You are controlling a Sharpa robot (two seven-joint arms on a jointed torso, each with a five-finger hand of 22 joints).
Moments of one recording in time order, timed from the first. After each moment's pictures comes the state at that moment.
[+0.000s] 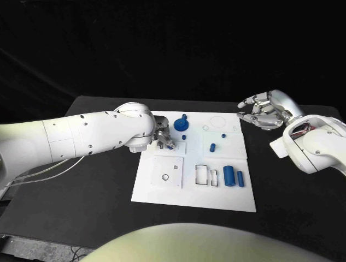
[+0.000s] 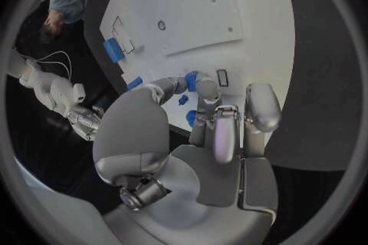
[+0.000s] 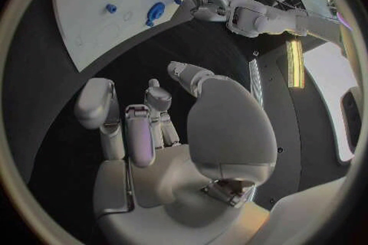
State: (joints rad) left arm 1.20 -0.67 -0.10 1.39 -1.14 0.10 -0.58; left_hand 1.07 -0.23 0.64 0.14 0.53 1.04 0.03 0.54 0.81 1.31 -0.04 0.93 0.78 1.47 -0.08 1.56 1.31 0.09 1.37 0.02 1.19 1.31; right arm 1.26 -0.90 -0.17 1.61 -0.91 -0.60 -0.05; right_hand 1.20 -0.27 0.58 0.12 0.26 0.95 0.13 0.14 0.48 1.20 0.05 1.09 1.06 1.47 -0.02 1.47 1.31 0.09 1.37 0.08 1.01 1.31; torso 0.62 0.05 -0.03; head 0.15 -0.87
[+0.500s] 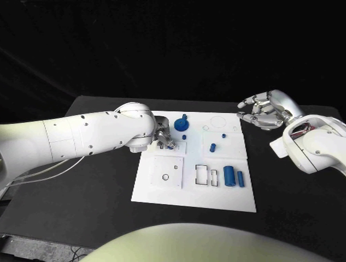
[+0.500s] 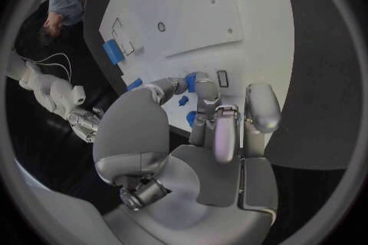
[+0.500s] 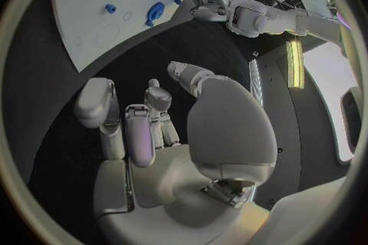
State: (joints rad) left arm 1.20 -0.67 -0.10 1.39 -1.15 0.10 -0.58; left_hand 1.07 -0.23 0.64 0.14 0.55 1.05 0.03 0.54 0.81 1.31 -0.04 0.94 0.79 1.46 -0.09 1.56 1.31 0.09 1.38 0.02 1.19 1.31; right arm 1.26 -0.90 -0.17 1.61 -0.91 -0.60 -0.05; right_hand 1.20 -0.27 0.58 0.12 0.26 0.95 0.13 0.14 0.48 1.20 0.05 1.09 1.05 1.47 -0.02 1.46 1.31 0.09 1.37 0.08 1.00 1.31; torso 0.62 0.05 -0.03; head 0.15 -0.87
